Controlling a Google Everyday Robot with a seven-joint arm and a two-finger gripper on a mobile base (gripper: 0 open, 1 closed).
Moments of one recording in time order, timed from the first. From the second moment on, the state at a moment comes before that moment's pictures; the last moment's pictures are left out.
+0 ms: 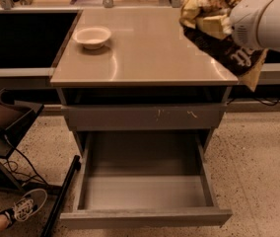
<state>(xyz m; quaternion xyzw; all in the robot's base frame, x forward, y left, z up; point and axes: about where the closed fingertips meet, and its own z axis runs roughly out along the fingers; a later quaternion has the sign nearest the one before) 0.610 -0.174 1.037 -0.31 0.72 -0.01 0.62</state>
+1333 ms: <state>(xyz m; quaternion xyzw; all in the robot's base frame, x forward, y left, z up) 0.756 -0.160 1.032 -0.35 0.71 0.02 0.61</state>
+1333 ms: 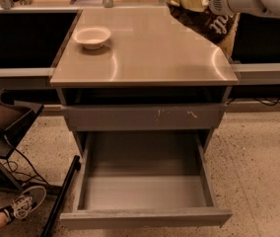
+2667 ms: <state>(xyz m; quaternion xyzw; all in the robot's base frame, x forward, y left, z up) 0.856 -0.097 0.906 -0.39 0.81 0.04 0.43</state>
